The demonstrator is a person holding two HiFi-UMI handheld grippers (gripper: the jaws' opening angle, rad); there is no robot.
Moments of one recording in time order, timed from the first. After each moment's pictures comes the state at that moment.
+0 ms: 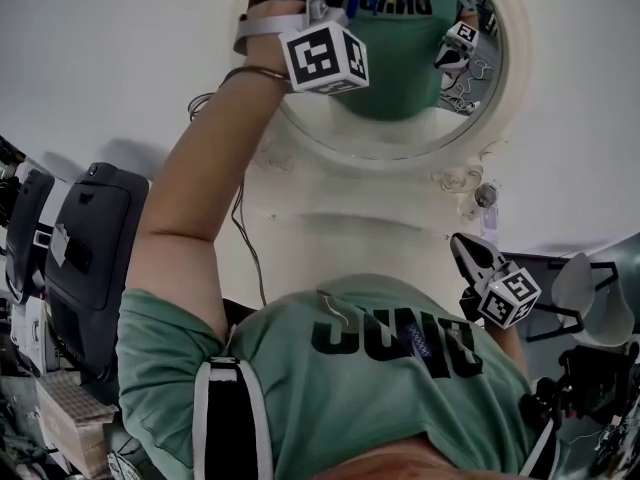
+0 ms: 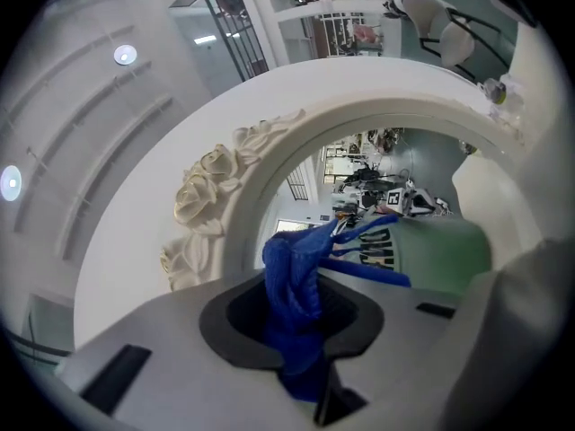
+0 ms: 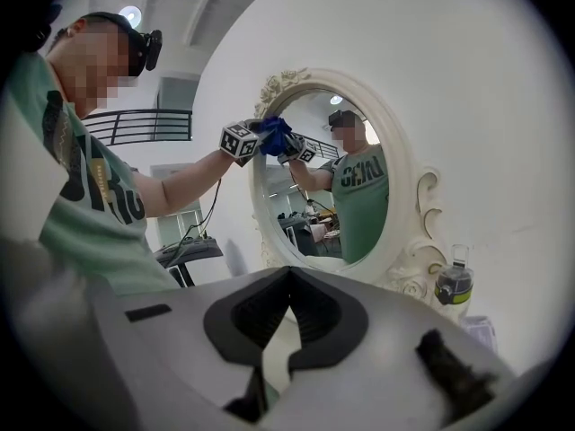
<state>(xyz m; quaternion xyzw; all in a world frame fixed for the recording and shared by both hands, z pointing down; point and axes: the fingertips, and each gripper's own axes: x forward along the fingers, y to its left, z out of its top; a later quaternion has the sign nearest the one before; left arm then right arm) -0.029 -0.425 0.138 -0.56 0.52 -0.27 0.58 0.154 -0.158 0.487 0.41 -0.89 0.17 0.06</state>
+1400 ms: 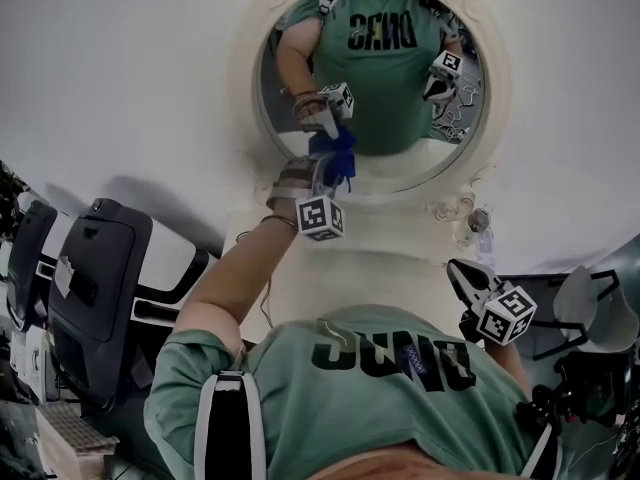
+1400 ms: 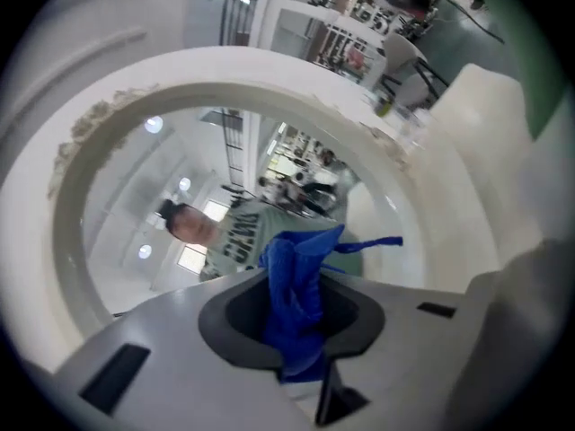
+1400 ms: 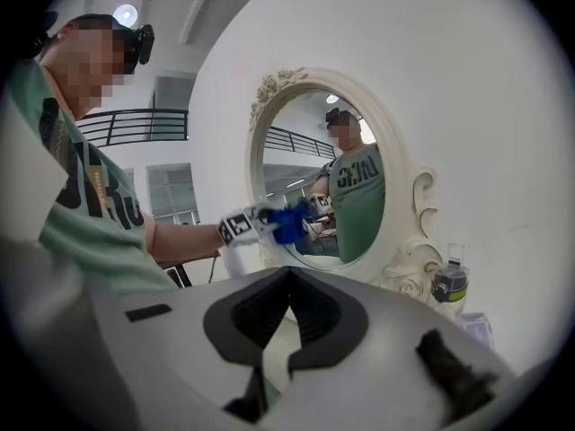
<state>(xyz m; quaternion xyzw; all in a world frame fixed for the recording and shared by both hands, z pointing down) -0.042 -0.401 0.473 -0.70 0.40 -0.40 0.44 0.160 -0.158 0.488 0.42 -0.89 0.18 0.06</state>
